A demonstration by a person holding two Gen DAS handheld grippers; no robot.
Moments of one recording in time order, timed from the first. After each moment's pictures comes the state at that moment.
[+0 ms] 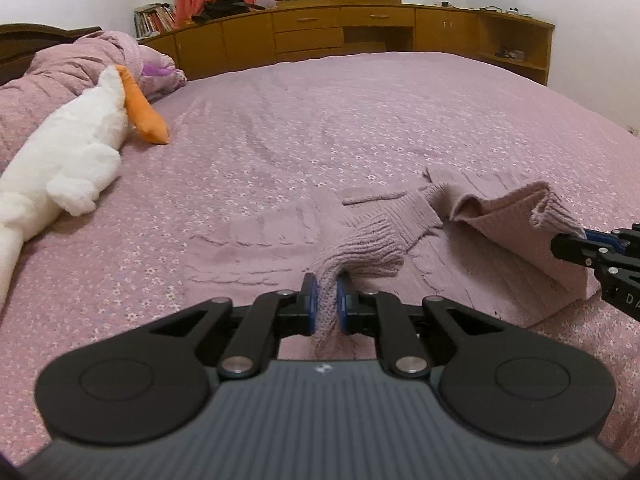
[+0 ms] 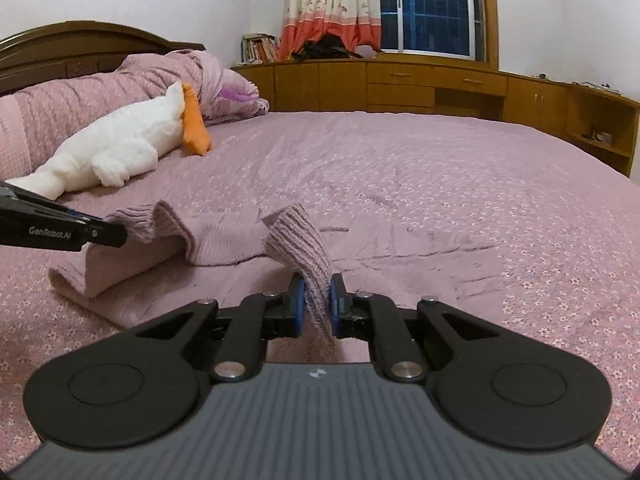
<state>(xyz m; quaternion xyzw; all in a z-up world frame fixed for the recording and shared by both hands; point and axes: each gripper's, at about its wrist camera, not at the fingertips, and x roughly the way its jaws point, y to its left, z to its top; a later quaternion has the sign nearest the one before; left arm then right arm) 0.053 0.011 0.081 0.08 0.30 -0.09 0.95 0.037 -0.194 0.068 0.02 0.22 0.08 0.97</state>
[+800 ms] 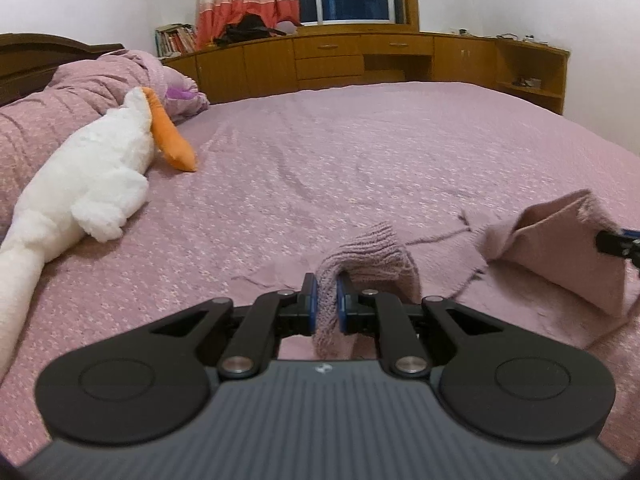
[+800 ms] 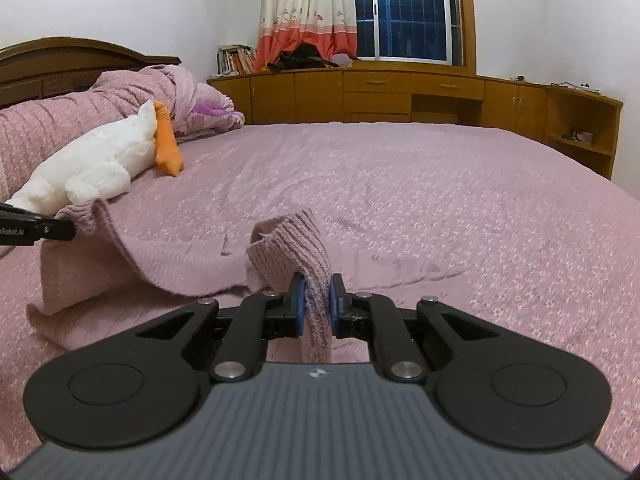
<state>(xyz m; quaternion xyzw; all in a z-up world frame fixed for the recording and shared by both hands) 0.075 0.048 0.100 0.07 0.26 -0.06 0.96 0.056 -0.217 0.090 0.03 0.21 0.05 0.98</state>
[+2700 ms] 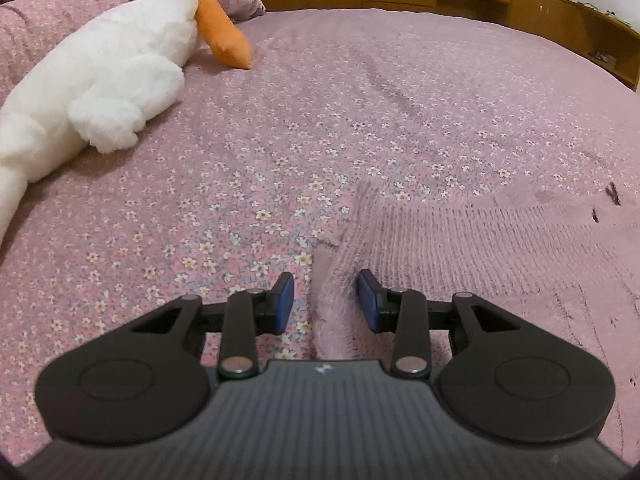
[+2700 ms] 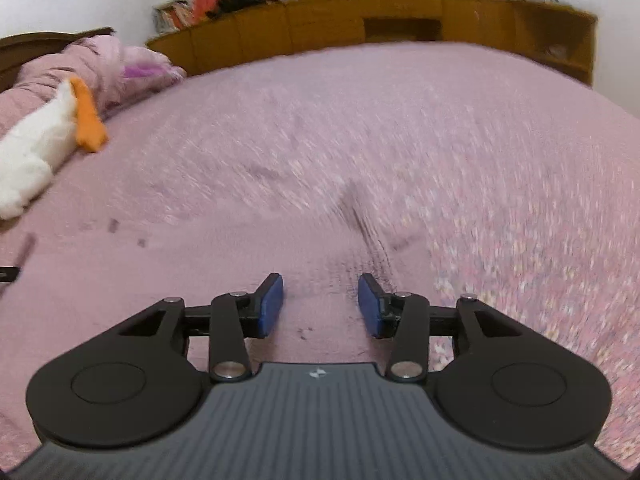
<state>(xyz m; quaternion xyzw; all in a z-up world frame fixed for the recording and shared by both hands) 0.207 0.124 0.017 0.02 0.37 0.01 0.93 0.199 -0.296 0.008 0.10 0.31 0.00 0.95</state>
